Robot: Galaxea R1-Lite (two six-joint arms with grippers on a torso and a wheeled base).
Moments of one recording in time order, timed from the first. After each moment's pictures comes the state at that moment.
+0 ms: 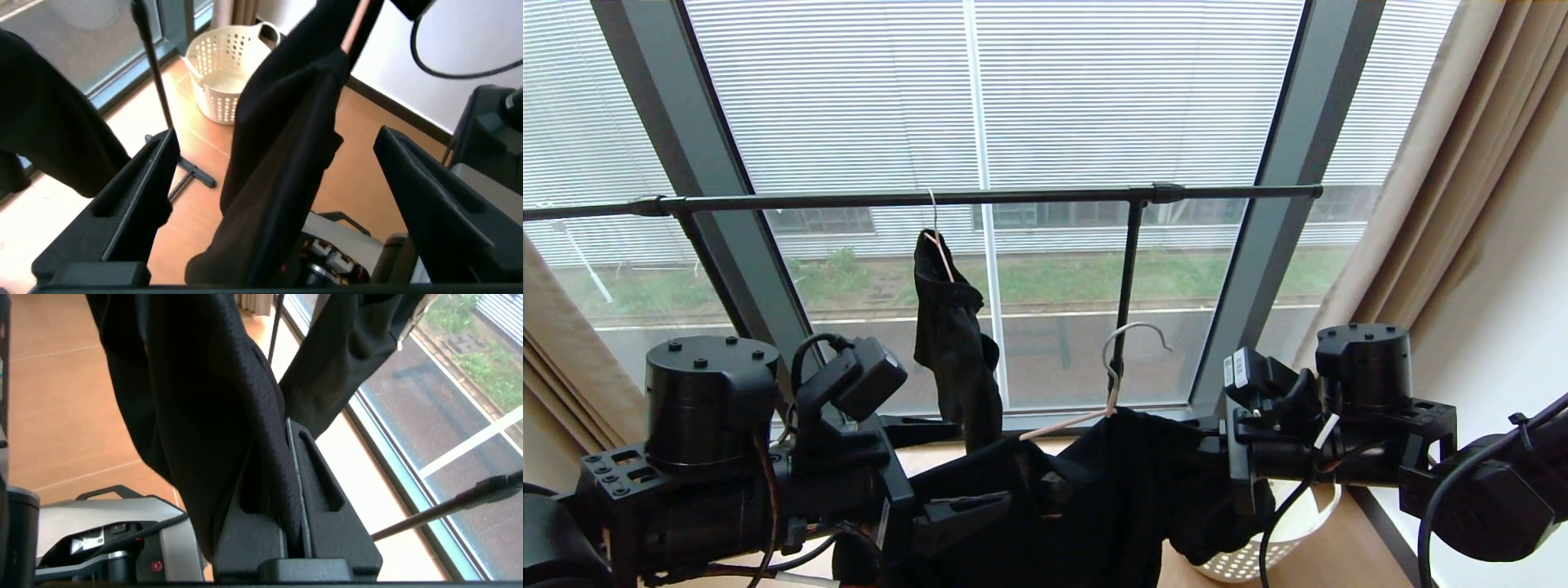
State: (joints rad) left arm -0.50 1.56 -0.48 -0.63 -0.49 0.08; right arm 0.38 1.87 -0.60 -0.78 0.76 -0.42
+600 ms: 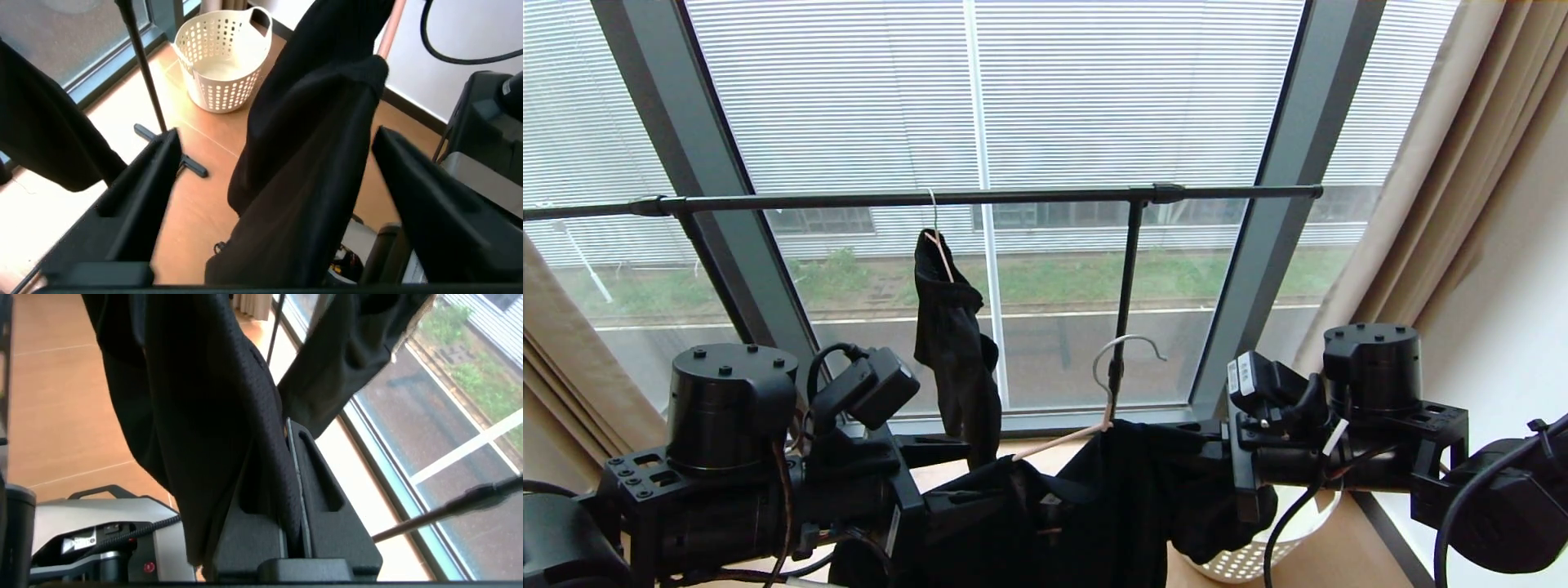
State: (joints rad) left arm -0.51 1.59 -0.48 -0.63 -0.48 0.08; right arm 0.40 1.84 -0.58 -0.78 0.76 -0.44
